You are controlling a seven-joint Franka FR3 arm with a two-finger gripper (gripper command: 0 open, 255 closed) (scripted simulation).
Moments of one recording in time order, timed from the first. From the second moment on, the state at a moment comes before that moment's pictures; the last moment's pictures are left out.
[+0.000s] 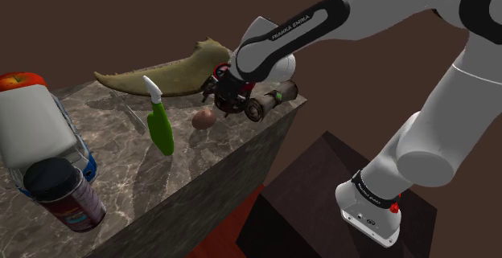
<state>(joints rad) 0.09 0.15 0.29 -2.33 0.50 2.75 1.00</state>
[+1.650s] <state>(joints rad) 0.11 0.29 0.30 -2.28 0.50 2.85 1.00</state>
